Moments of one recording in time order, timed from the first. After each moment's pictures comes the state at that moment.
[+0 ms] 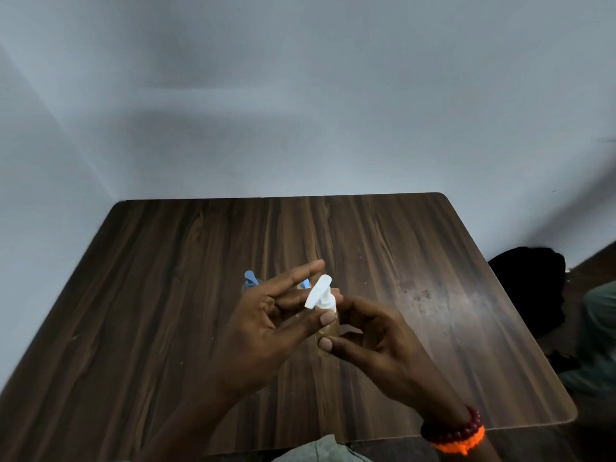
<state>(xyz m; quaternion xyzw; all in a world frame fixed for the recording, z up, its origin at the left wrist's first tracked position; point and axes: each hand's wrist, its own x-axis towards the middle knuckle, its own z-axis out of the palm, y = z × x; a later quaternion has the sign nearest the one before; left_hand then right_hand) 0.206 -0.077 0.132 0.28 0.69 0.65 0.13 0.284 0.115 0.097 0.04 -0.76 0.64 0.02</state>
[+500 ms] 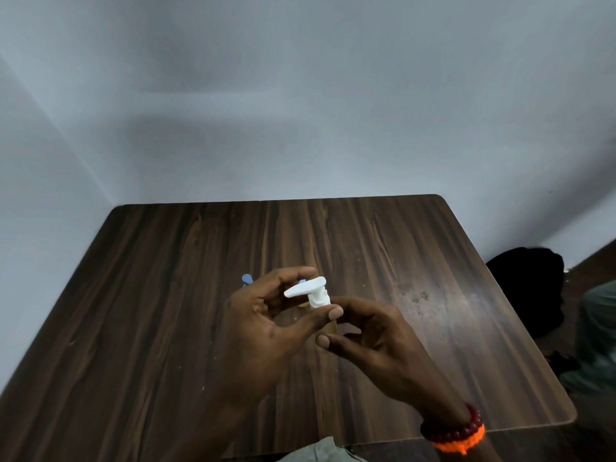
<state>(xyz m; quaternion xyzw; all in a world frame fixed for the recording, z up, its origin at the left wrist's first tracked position) 0.213 -0.064 0.135 0.23 0.69 0.68 0.01 0.282 0.121 0.100 0.06 -0.78 0.62 0.03</state>
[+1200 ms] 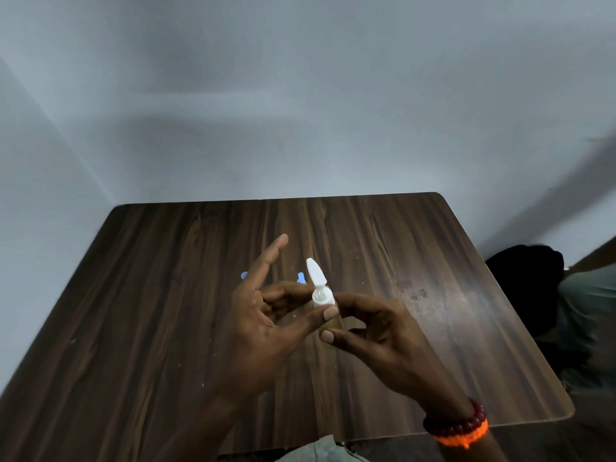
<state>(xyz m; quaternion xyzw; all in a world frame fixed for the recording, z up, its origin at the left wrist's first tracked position) 0.220 -0.062 0.141 0.22 0.68 0.70 0.08 0.286 0.127 0.108 0.07 -0.79 0.60 0.07</state>
